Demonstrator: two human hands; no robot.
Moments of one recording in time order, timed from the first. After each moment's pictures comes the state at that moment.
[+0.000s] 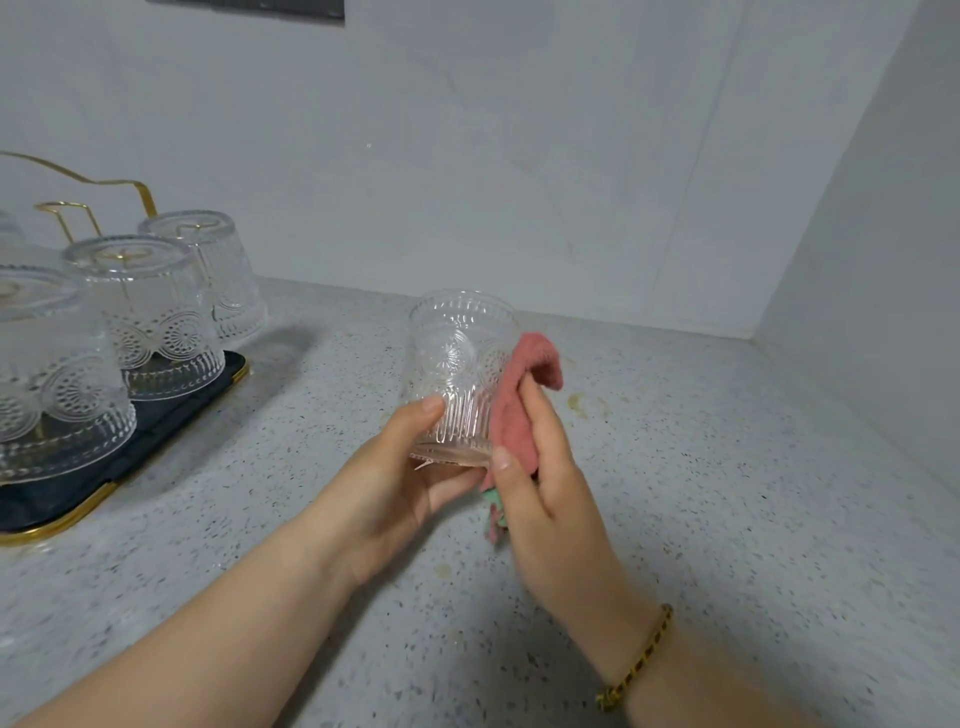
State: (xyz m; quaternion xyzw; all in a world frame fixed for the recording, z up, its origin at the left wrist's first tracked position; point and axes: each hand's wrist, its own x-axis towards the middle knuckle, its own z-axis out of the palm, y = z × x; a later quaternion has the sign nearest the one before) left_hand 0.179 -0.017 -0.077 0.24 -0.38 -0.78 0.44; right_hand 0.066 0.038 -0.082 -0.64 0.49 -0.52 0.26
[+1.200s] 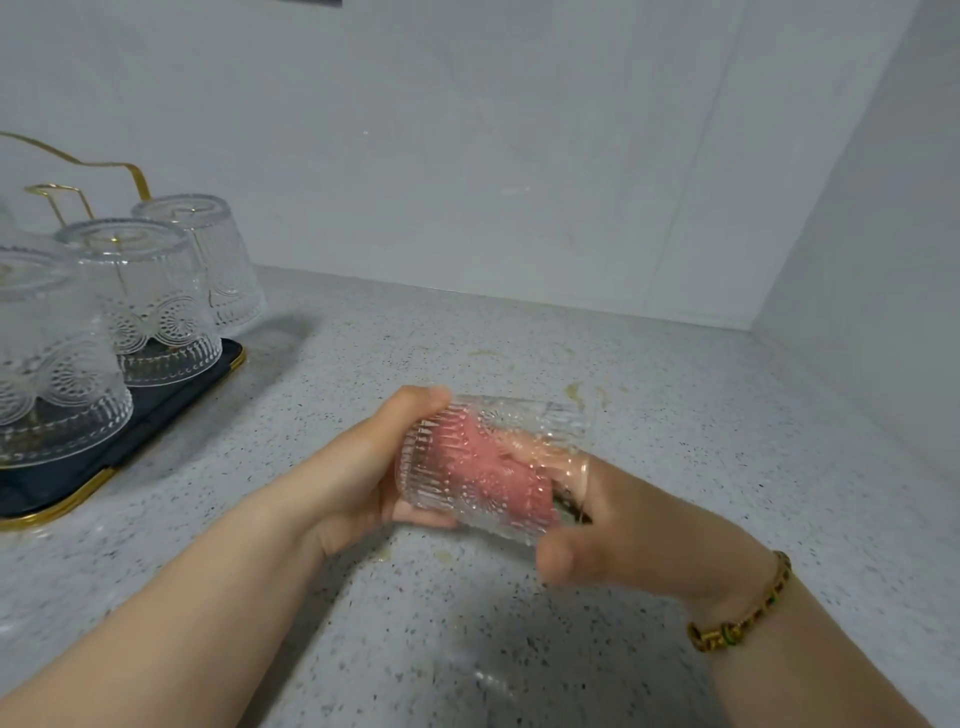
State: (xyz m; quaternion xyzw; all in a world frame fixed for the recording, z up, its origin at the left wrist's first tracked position) left_hand 0.194 -0.018 -0.067 0.32 -0.56 -0.71 0.30; right_hand 0.038 0.069 -0.018 -0.76 0.40 -0.25 0.44
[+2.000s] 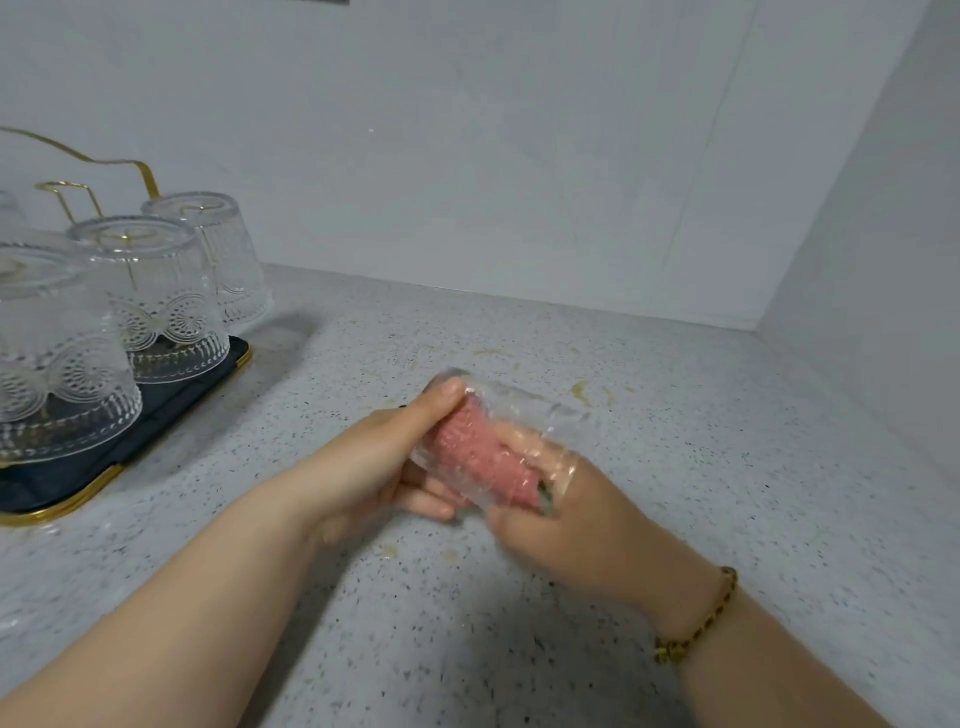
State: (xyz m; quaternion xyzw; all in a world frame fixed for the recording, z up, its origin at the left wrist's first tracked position) left_hand 0.198 -0.022 -0.068 0.34 -0.63 -0.65 0.27; right_hand 0.052 0.054 -0.053 -0.72 0.49 -0.34 0.36
